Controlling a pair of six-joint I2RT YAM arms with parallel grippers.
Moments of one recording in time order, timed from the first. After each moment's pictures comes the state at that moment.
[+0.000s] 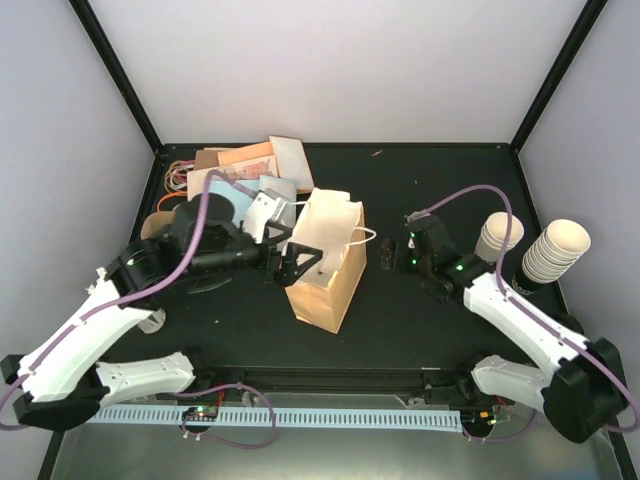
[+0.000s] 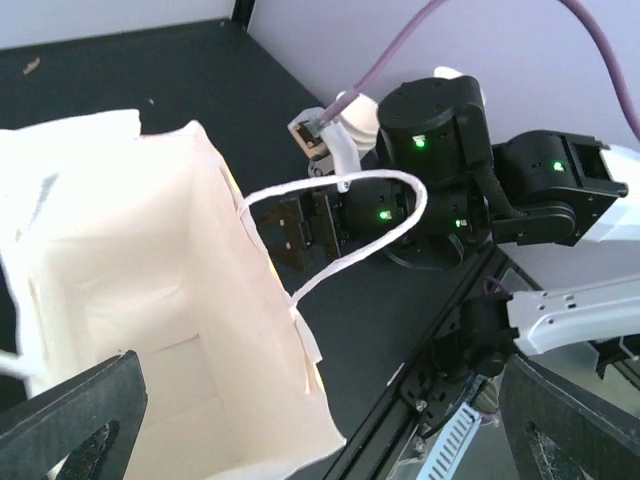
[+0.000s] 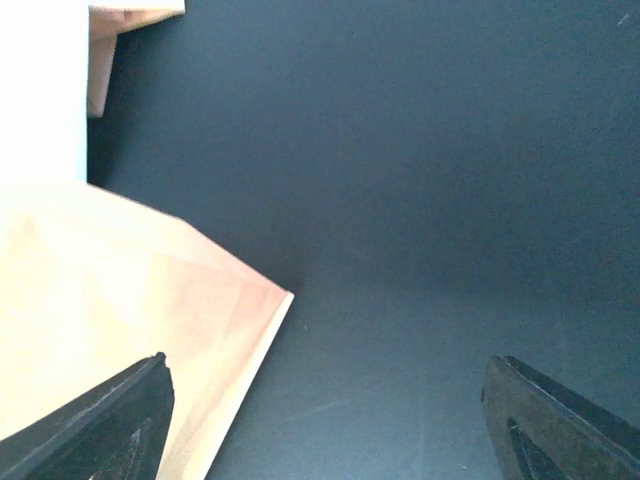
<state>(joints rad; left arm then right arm) -0.89 1.03 1.42 -0.85 0.18 -0.41 0.55 1.15 0.75 -0.43 0.05 0.52</state>
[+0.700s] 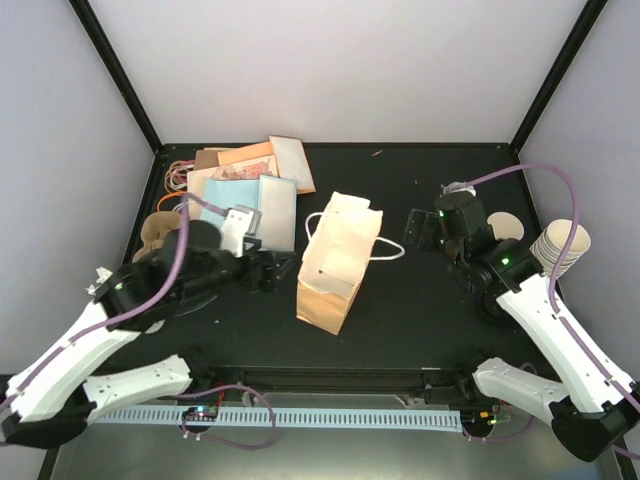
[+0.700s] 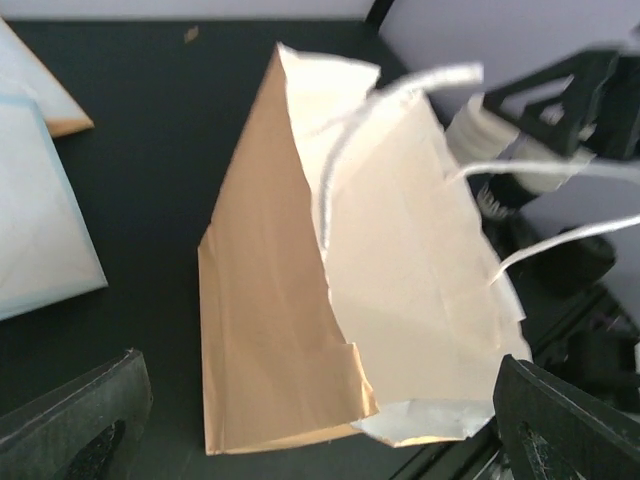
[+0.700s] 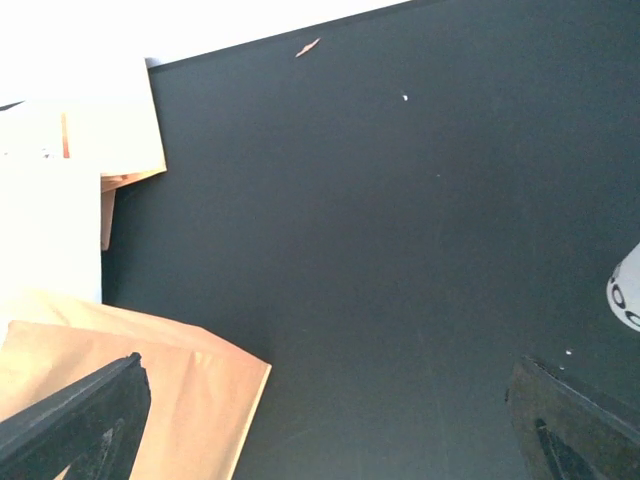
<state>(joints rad) -0.89 0.81 1.24 -0.90 -0.07 -0.52 0.55 0.99 1.13 -0.84 0.30 0.56</state>
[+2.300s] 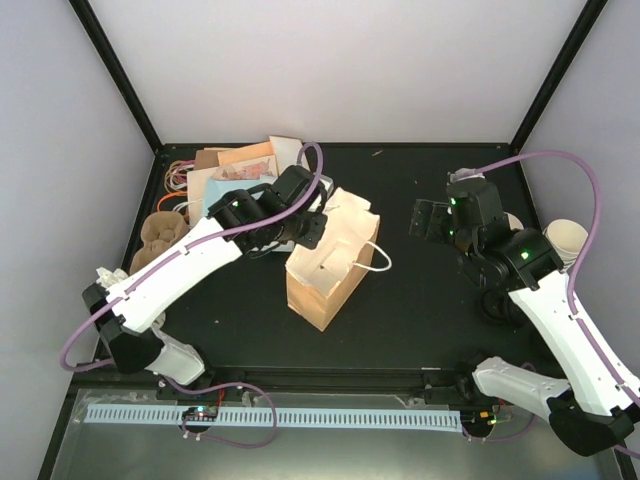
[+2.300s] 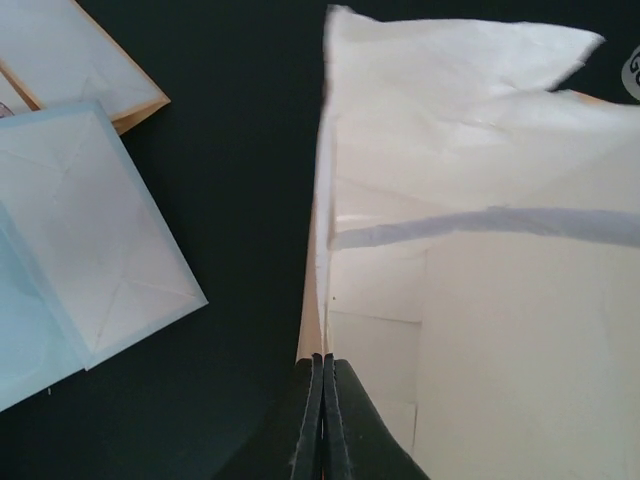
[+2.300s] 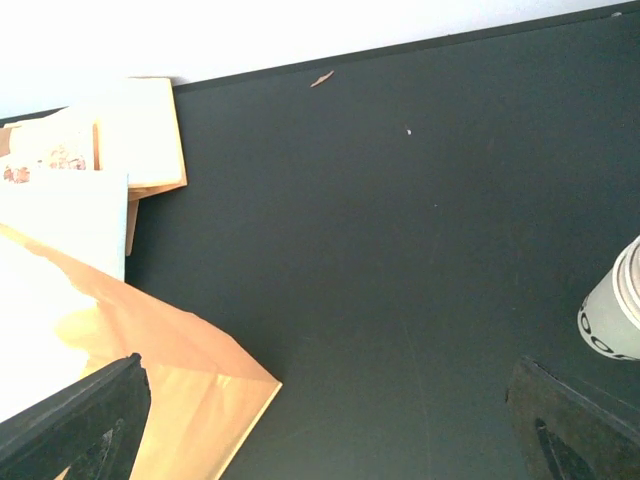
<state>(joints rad) -0.86 1.46 1.61 -1.05 -0.20 -0.32 0.55 1.04 1.35 -1.00 0.30 0.51</state>
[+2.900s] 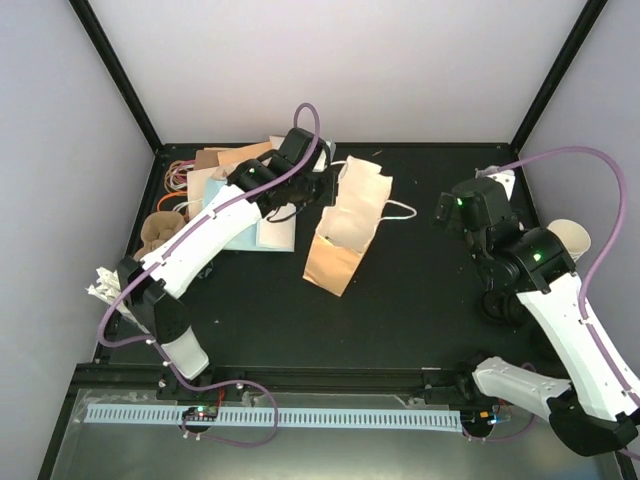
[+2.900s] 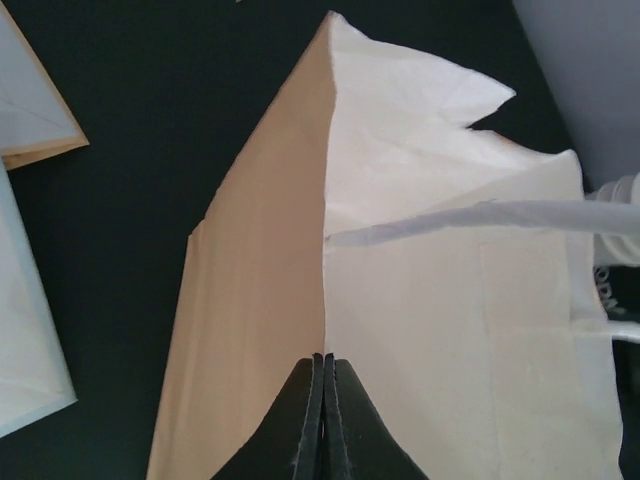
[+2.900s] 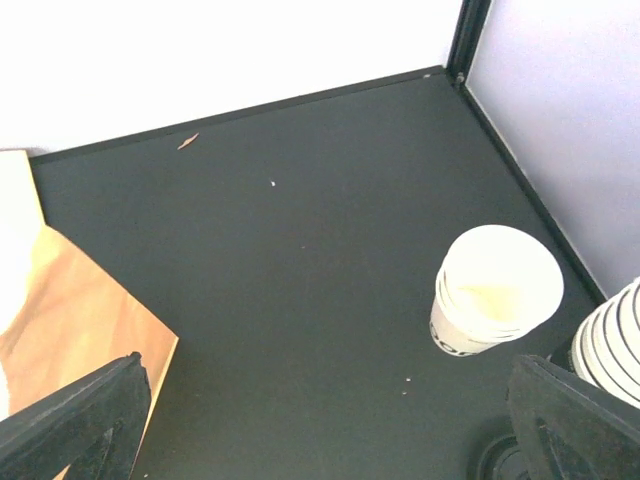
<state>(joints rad) -0.70 1.68 1.79 -0.89 0.01 -0.49 0.55 1.04 1.42 -1.12 0.58 0.55</state>
